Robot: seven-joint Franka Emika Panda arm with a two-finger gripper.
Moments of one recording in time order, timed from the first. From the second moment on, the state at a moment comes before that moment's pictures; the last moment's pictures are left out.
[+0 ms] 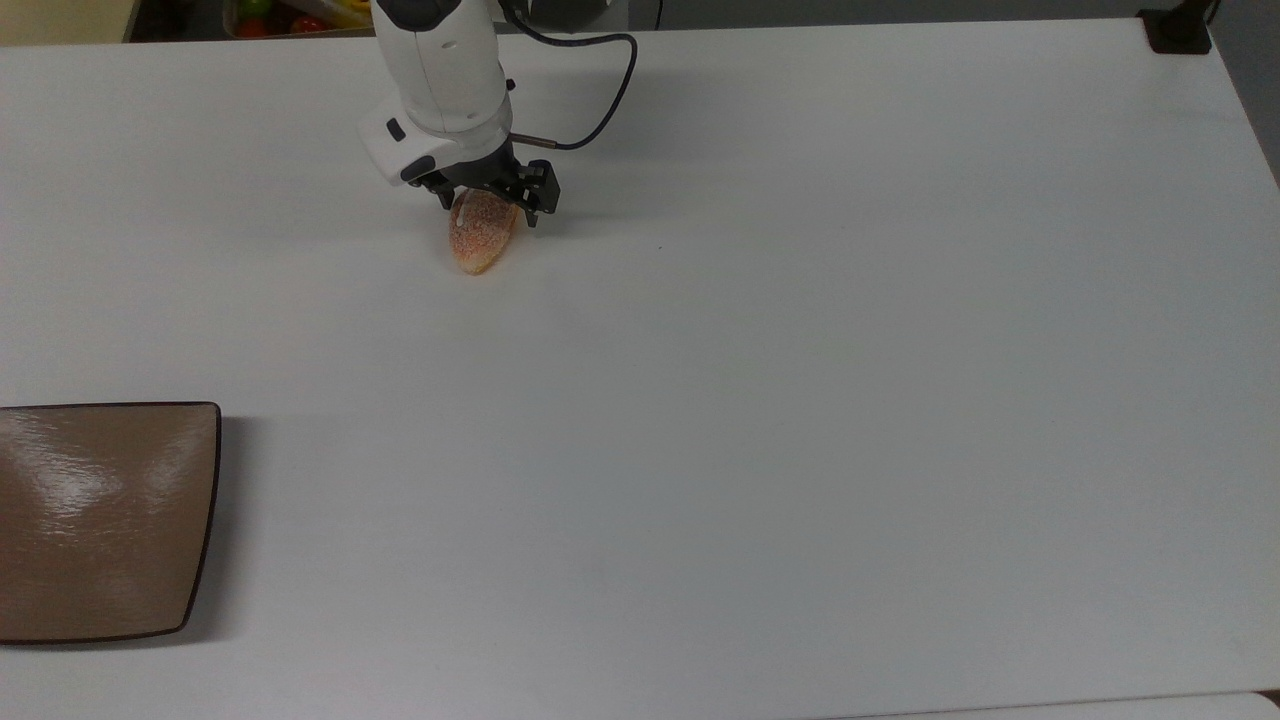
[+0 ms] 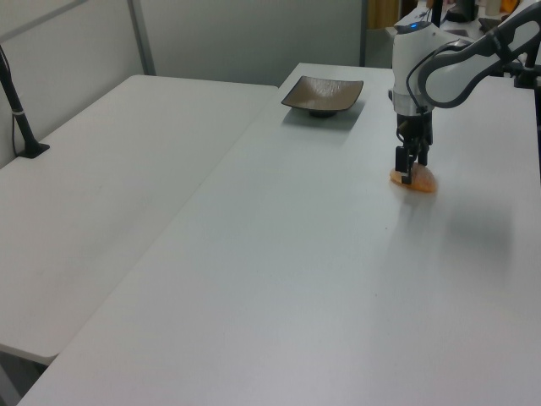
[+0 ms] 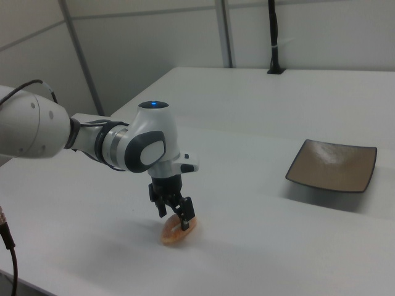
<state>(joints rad) -0.07 0.16 0.05 -2.14 -0.03 2.20 0.13</state>
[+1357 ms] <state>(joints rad) -0.12 0.13 0.05 -2.04 -0.06 2.20 0.12</state>
